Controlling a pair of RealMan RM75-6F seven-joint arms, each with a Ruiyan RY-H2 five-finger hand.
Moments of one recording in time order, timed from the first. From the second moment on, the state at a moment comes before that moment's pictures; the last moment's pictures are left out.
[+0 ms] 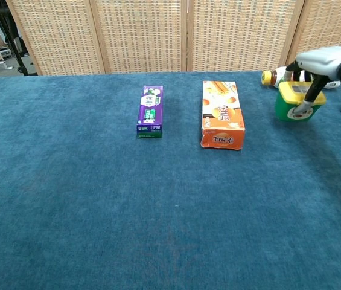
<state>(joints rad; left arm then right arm) -0.08 -1.10 -0.08 -1.56 1.40 1.45 -0.08 0.87 -1.63 0.23 -0.77 -1.09 0.75 -0.19</state>
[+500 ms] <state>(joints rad) -0.05 -1.07 -0.04 -1.58 1.52 1.51 -0.15 0.53 -1.19 0.04 -1.48 -1.34 1.17 -0.18</state>
